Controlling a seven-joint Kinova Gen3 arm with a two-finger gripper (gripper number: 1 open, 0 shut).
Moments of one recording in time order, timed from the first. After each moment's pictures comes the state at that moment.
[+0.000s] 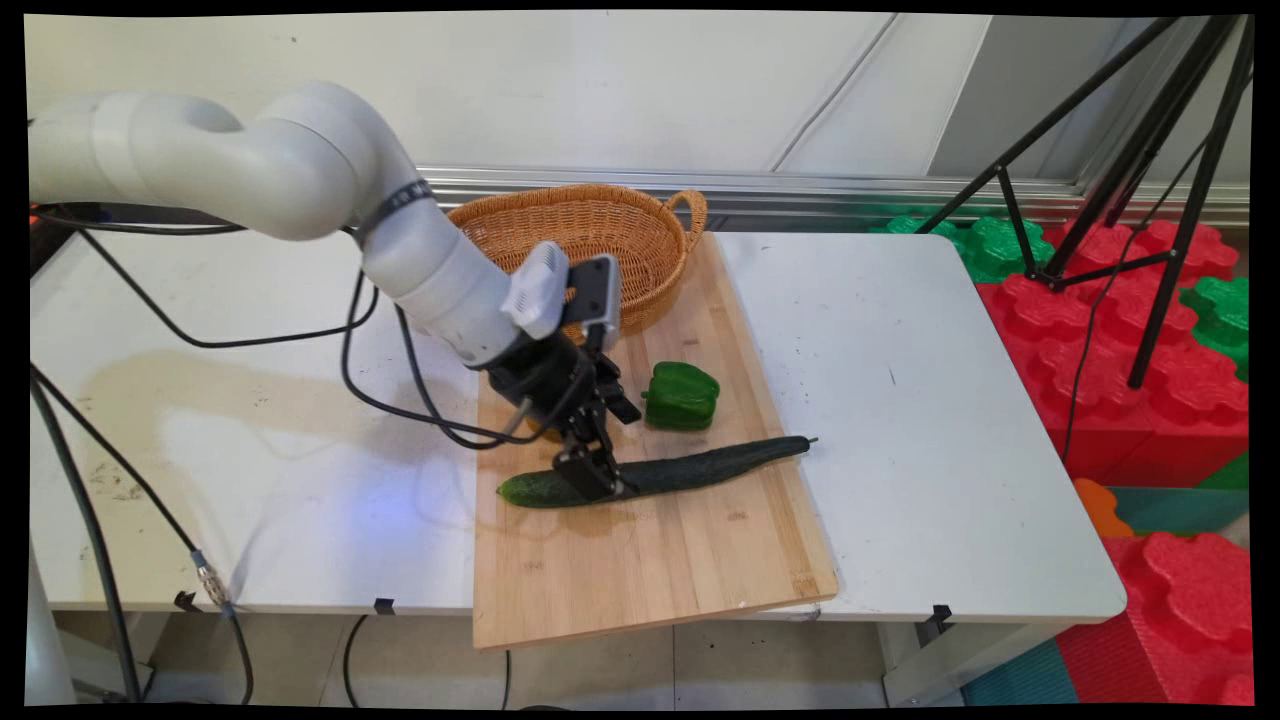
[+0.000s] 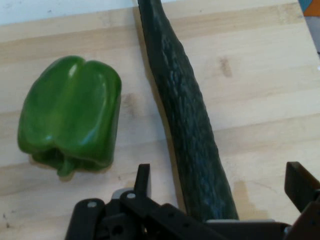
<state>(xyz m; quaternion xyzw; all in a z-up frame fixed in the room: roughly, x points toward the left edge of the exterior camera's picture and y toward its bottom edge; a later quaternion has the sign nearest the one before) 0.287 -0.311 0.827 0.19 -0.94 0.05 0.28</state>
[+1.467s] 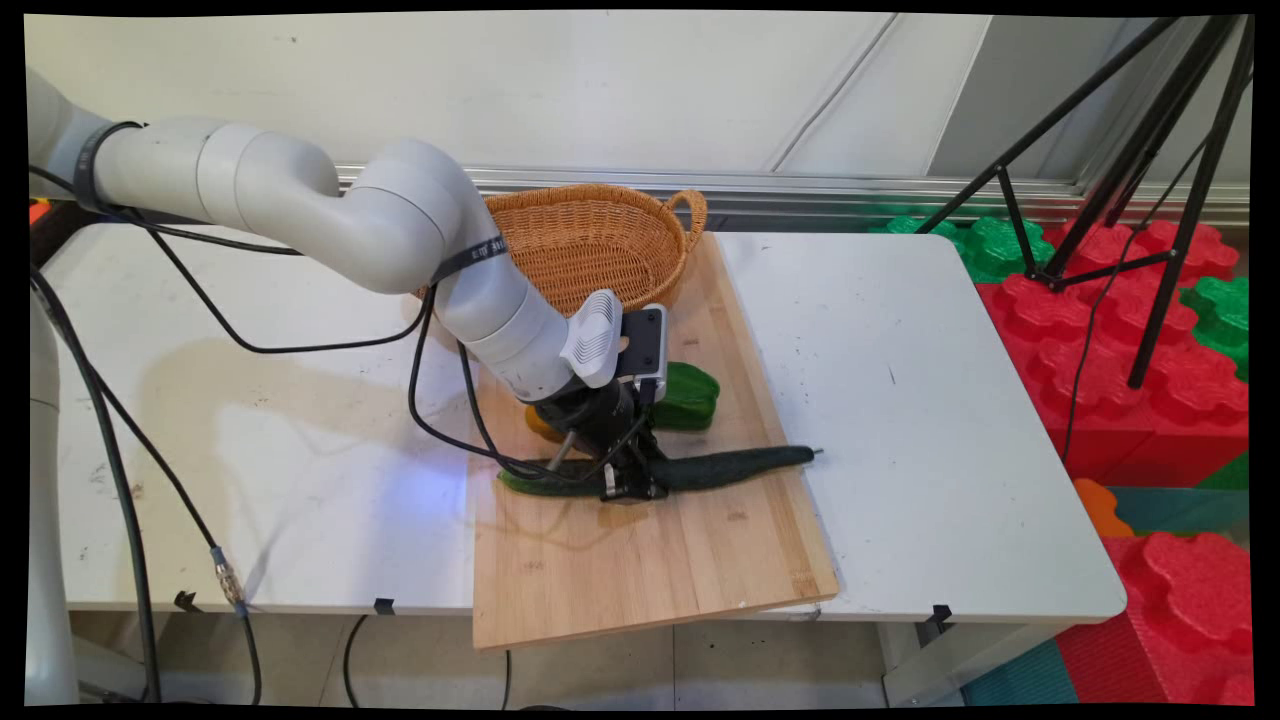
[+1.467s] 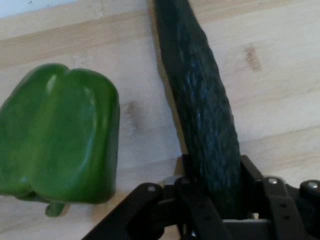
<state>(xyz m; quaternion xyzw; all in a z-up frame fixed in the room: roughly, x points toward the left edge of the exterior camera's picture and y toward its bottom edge) 0.249 -0.325 0.787 0.16 -0.95 0.07 0.25</state>
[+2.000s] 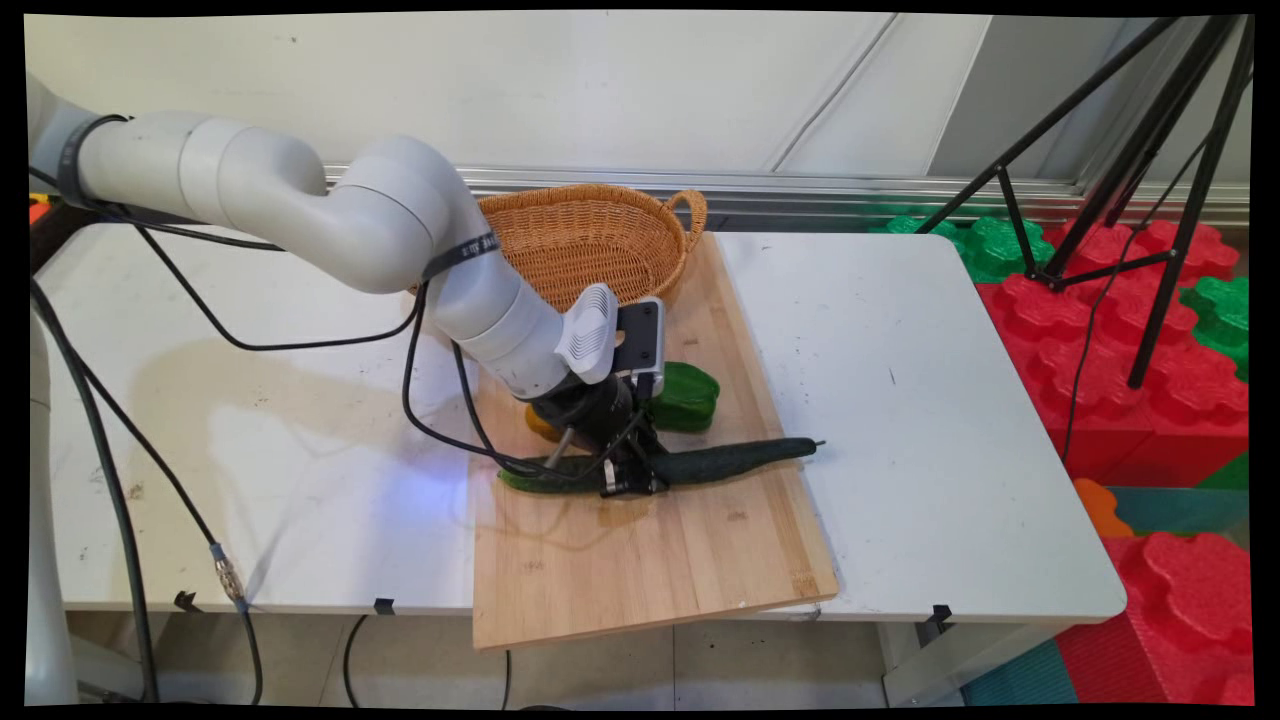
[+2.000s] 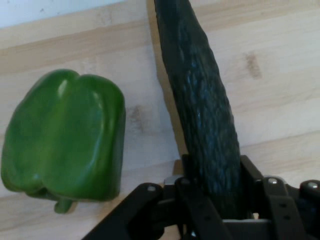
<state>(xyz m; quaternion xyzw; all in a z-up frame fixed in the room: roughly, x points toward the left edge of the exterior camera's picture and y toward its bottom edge) 0.250 -0.320 0.795 0.17 -0.95 0.08 0.25</state>
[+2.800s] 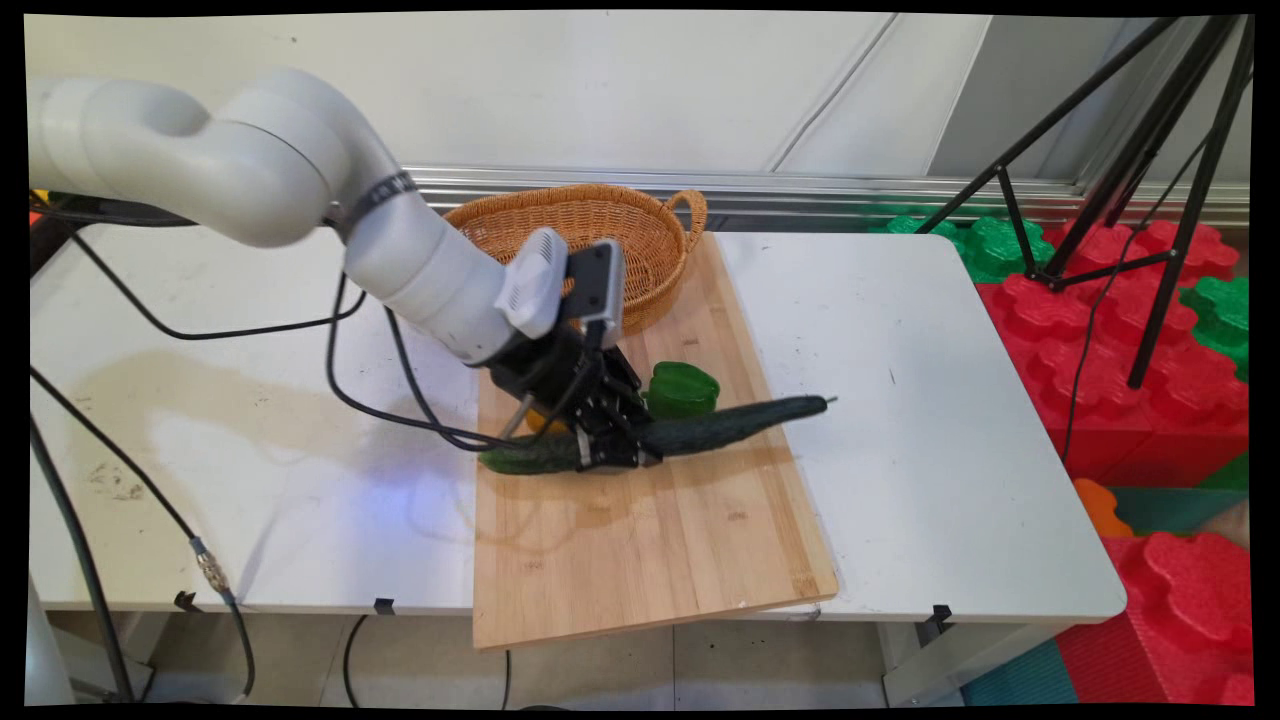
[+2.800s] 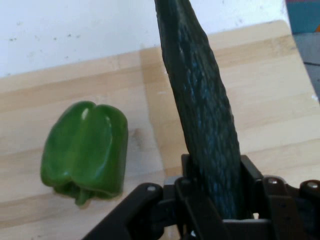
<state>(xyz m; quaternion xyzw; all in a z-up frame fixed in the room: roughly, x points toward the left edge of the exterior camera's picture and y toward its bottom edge) 0.278 -0.292 0.850 0.17 -0.93 0.09 0.30</state>
